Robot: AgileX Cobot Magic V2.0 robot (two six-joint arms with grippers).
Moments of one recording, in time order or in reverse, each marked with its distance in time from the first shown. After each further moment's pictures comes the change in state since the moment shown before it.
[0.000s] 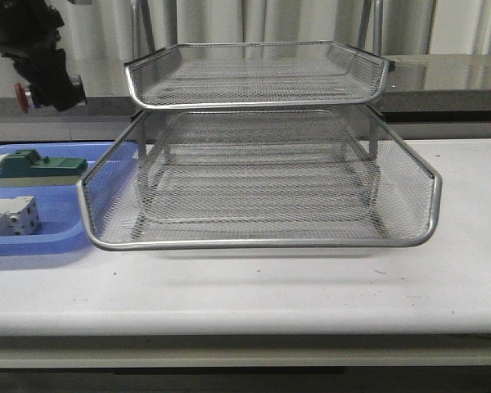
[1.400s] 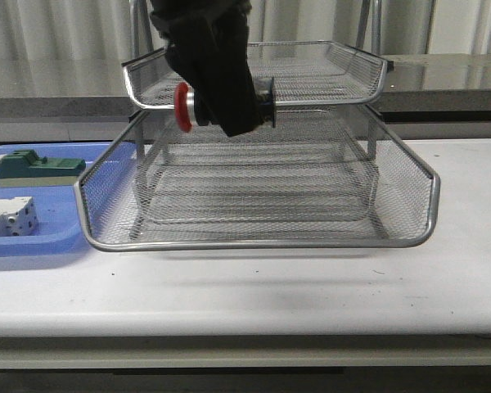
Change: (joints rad) left arm -0.612 -0.337 0.480 0.034 -0.132 -0.042; right arm 0.000 0.000 0.000 0.000 0.000 0.000
